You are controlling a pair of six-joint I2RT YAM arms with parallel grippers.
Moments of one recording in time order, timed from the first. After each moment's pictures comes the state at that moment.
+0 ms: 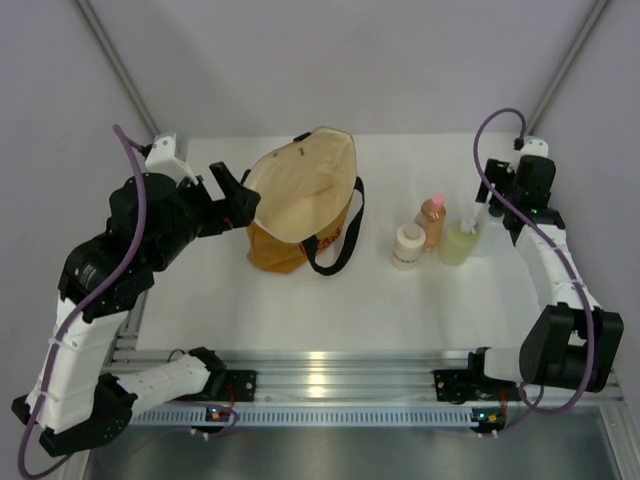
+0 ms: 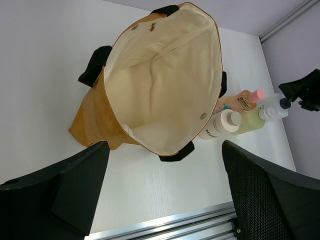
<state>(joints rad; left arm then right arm) -0.64 1.02 1.74 -1.06 -0.31 -0.57 -0.13 1.31 1.02 -0.20 0.07 0.04</state>
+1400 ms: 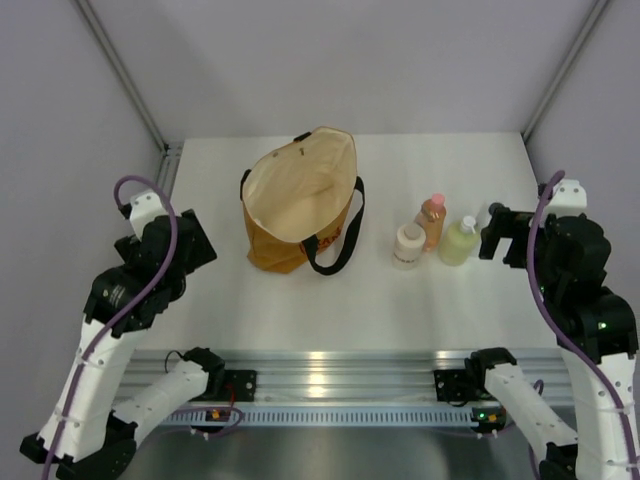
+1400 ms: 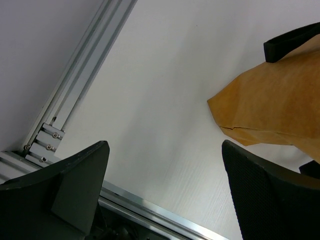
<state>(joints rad) -0.44 0.85 1.33 -1.23 -0.69 -0.62 0.16 0.69 1.27 -0.95 0.18 0.12</state>
